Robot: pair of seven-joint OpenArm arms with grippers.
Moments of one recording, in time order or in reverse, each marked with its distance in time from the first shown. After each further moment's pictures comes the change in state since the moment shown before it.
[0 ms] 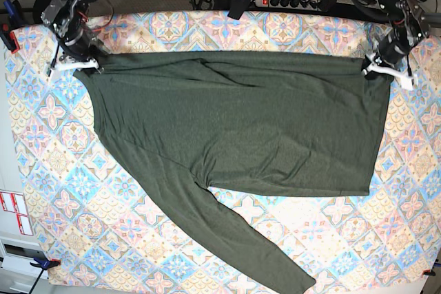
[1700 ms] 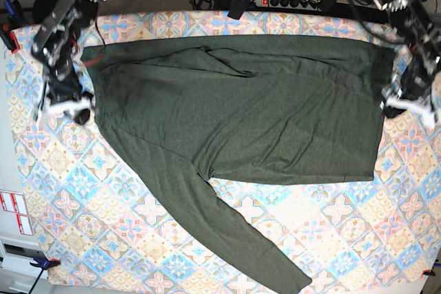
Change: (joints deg) left arm -11.0 1.1 -4.8 15.8 10.1 1.7 9.4; right arm 8.2 -0.6 -4.0 13.9 -0.6 0.6 -3.3
